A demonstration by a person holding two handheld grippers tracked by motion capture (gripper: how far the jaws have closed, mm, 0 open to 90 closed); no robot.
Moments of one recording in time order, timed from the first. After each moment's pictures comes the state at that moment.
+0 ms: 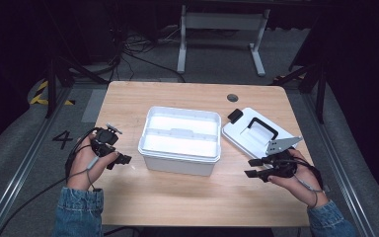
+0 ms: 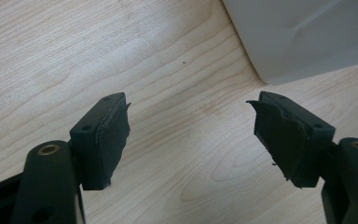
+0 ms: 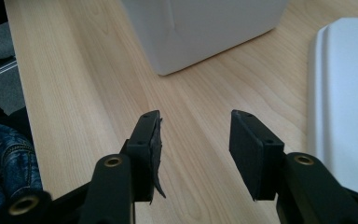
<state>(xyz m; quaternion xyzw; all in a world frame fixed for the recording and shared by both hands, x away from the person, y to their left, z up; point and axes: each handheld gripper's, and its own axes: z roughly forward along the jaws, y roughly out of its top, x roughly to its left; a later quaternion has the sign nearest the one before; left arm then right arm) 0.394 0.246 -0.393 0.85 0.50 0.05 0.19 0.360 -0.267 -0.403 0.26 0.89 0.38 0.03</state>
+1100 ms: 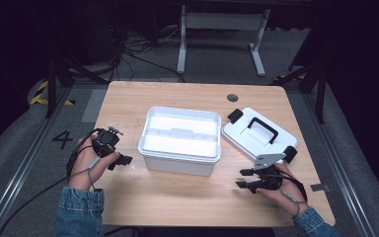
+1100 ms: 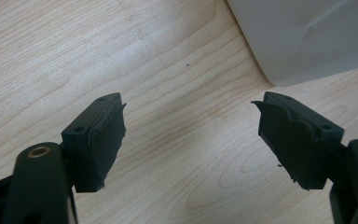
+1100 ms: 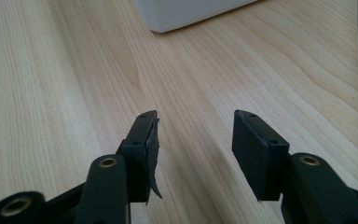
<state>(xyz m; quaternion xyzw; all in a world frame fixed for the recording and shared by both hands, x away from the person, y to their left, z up) 0.395 0.245 -0.399 0.85 0.49 0.06 0.19 0.353 -0.252 -0.463 0.23 0.90 0.37 0.06</state>
